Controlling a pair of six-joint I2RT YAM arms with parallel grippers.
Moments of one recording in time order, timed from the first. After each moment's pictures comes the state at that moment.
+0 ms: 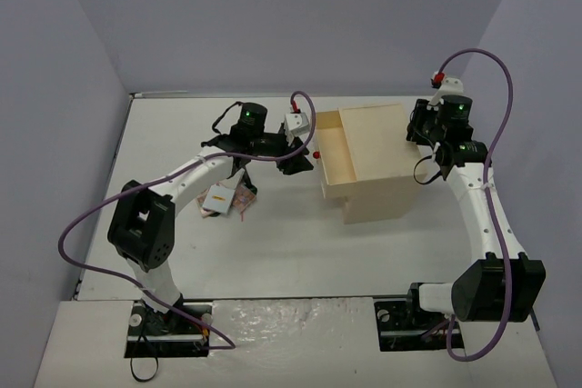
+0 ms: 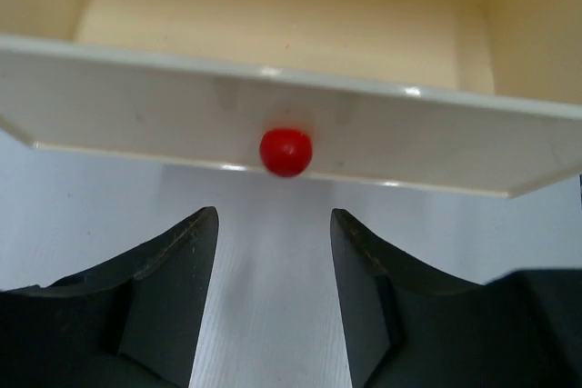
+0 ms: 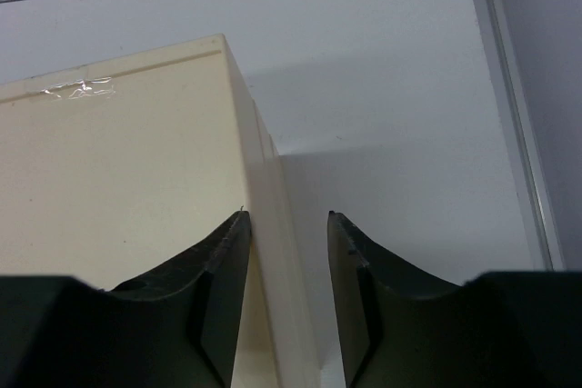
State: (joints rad) left arm -0.53 1.76 1.38 -0.12 0.83 0.29; right arm -0.04 1.30 1.18 -0.38 -0.02 0.09
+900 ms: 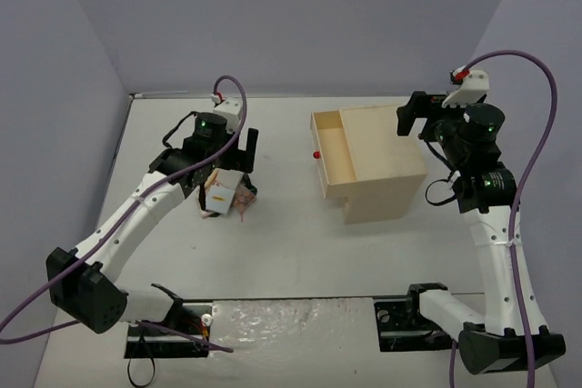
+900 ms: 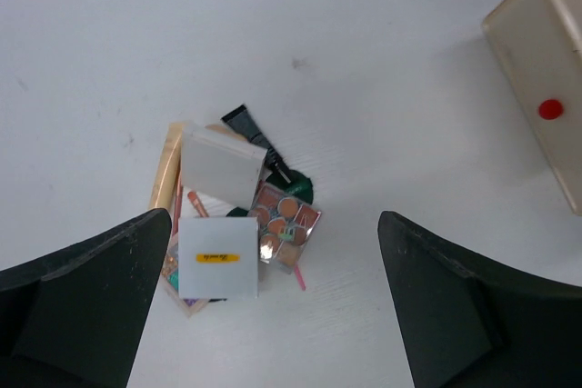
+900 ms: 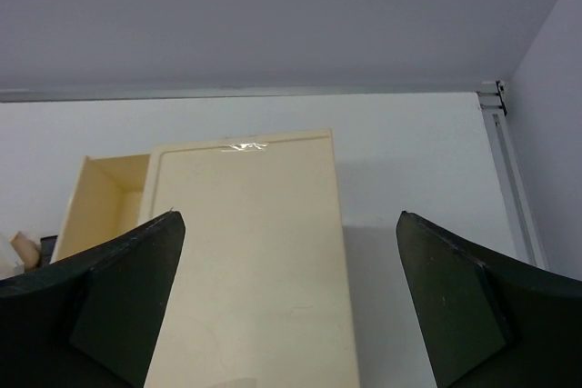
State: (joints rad) left arm -0.50 1.31 1.27 -0.54 -0.10 -0.10; right arm 0.03 1.05 1.26 -0.40 -0.08 0.10
